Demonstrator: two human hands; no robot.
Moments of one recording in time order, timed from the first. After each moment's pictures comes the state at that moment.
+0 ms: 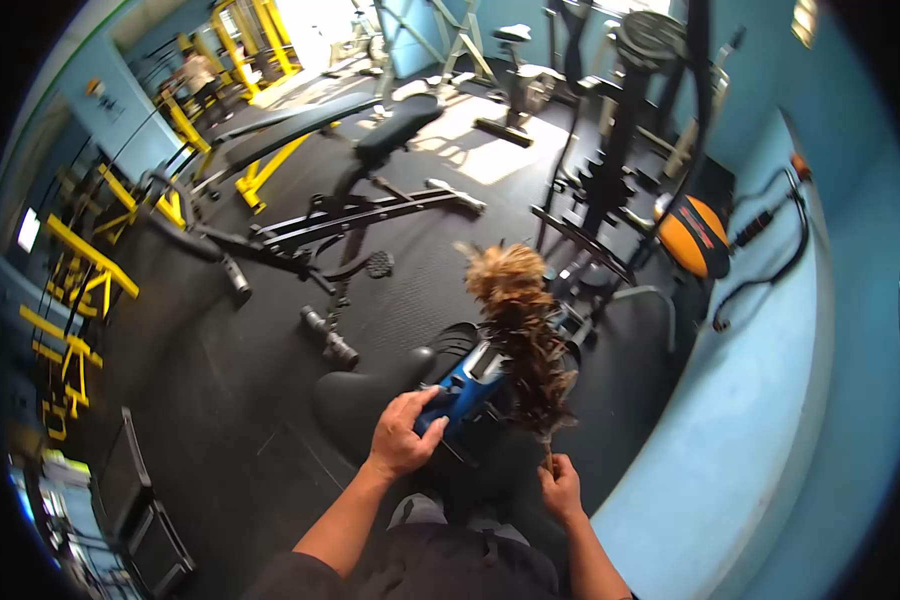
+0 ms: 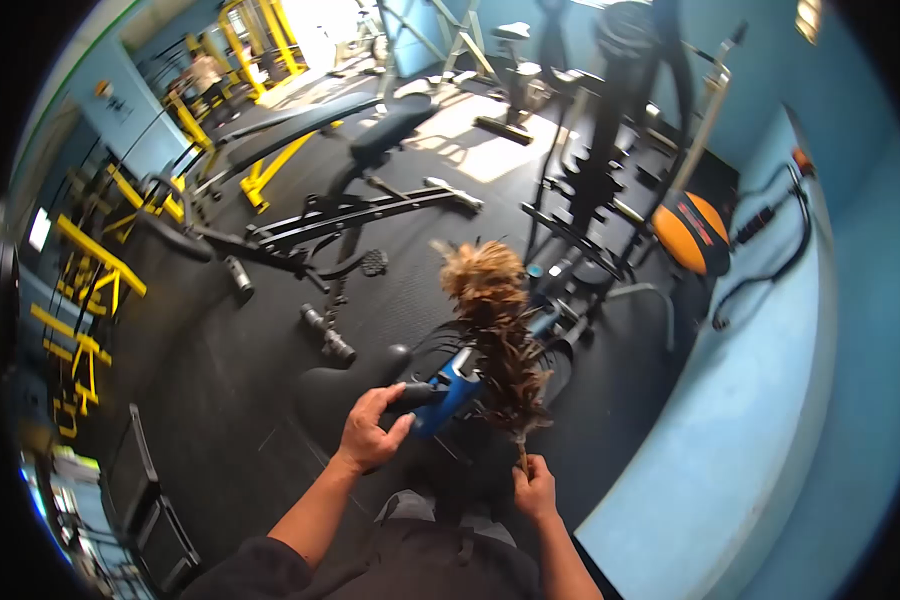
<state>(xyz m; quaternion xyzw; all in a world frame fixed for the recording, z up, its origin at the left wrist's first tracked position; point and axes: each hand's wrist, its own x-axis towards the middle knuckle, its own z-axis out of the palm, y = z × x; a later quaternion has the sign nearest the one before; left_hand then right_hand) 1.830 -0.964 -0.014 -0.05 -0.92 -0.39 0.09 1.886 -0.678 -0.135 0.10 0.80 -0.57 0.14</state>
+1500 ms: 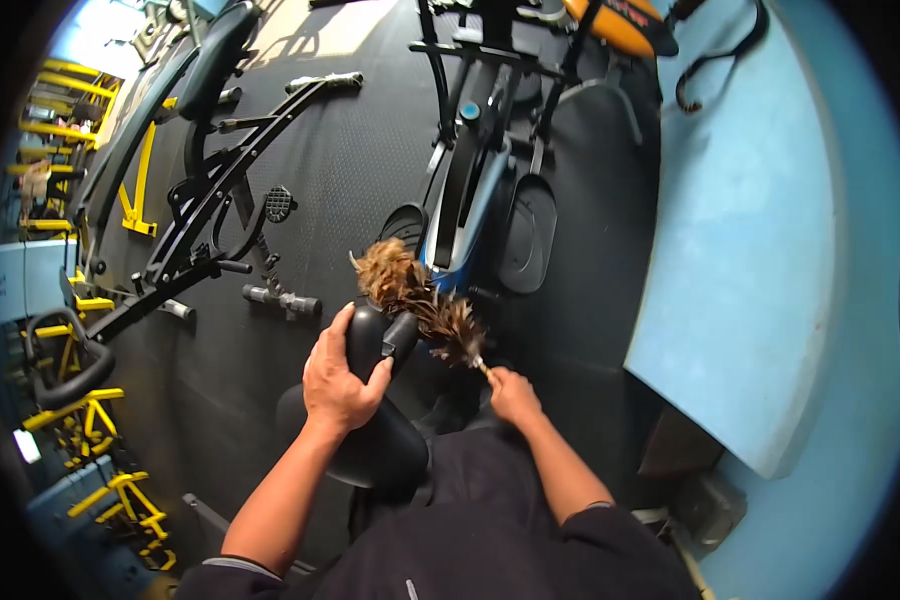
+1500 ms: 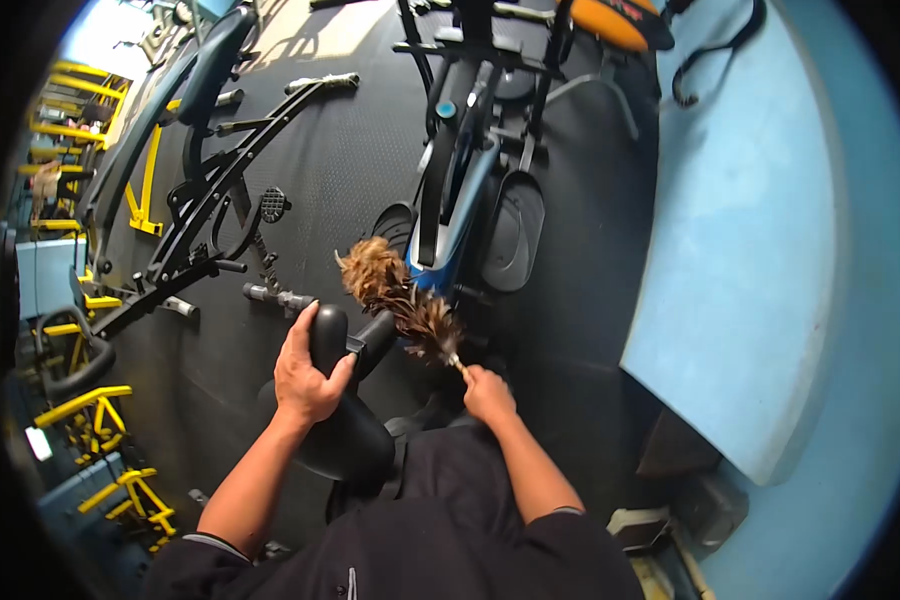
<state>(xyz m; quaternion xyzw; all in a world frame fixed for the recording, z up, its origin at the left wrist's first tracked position) 1.738 -1.024 -0.057 -0.11 -0.96 -0.24 -0.09 1.883 -0.816 -0.237 0.24 0.83 -0.41 0.28</state>
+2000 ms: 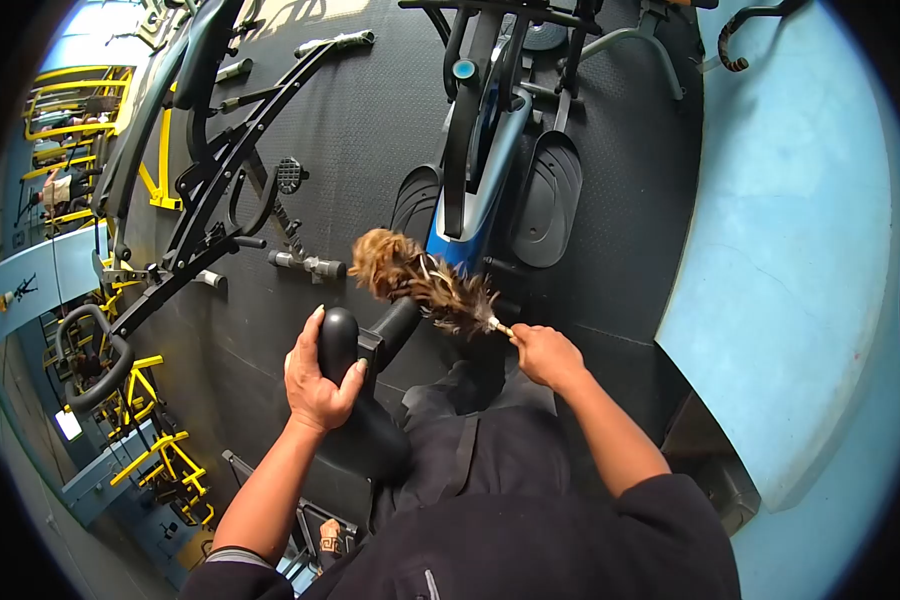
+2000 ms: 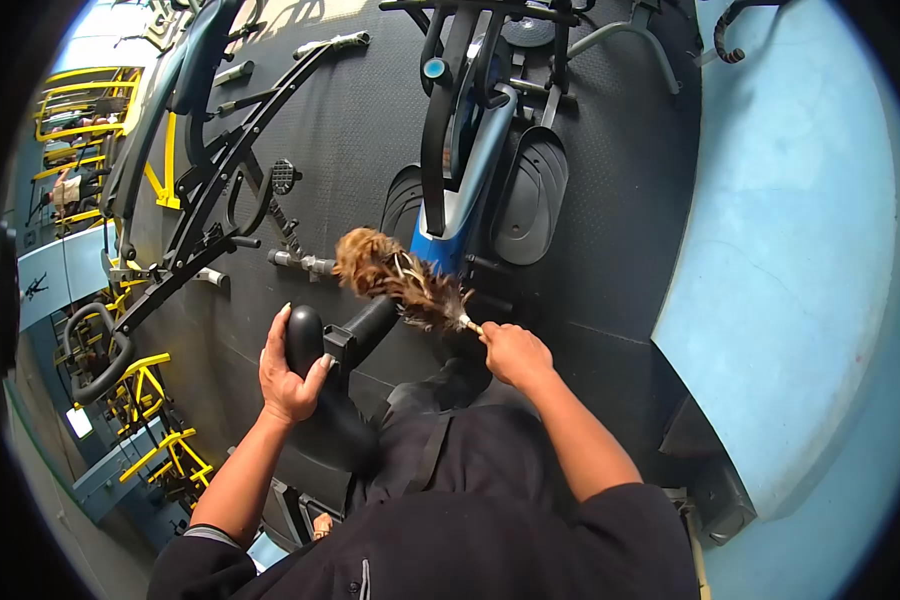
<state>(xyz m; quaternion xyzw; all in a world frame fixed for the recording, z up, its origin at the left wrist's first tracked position) 1.737 -1.025 -0.066 -0.12 -0.97 -0.20 -0.09 1.819 -0.733 -0.213 0.07 0.84 -0.39 0.36</state>
